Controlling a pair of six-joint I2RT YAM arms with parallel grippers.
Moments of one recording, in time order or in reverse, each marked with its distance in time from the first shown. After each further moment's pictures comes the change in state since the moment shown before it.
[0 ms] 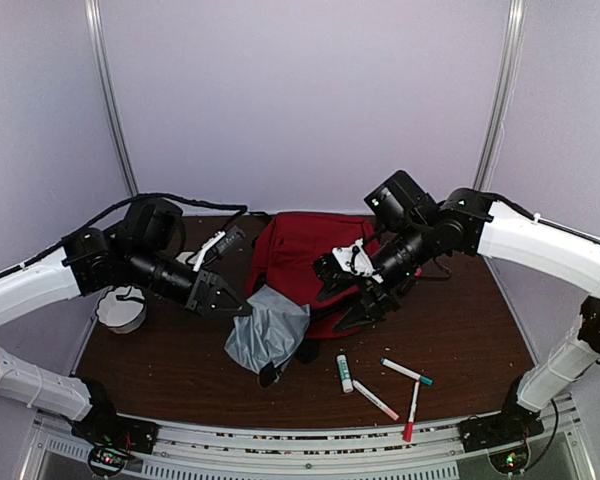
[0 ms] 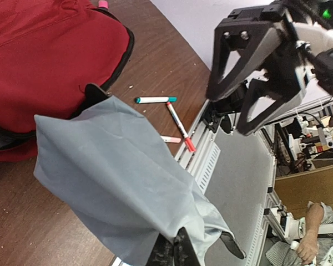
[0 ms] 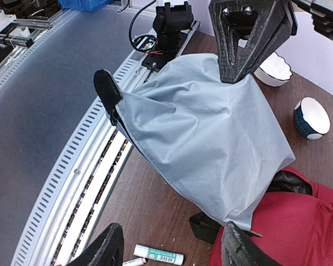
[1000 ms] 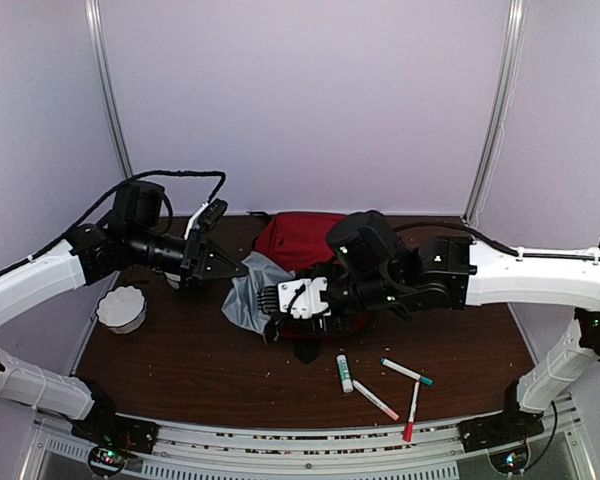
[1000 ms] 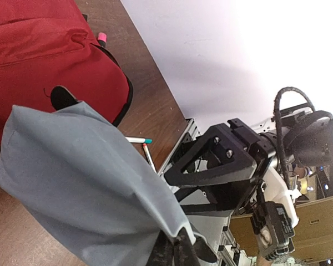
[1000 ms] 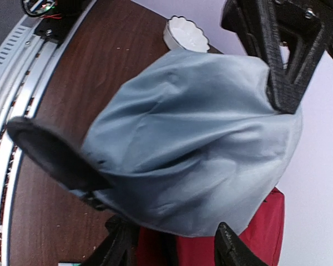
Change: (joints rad) left arm 0.197 0.034 -0.024 0.241 0.204 -0.250; right arm 0.295 0.013 -0.116 0.404 0.719 0.099
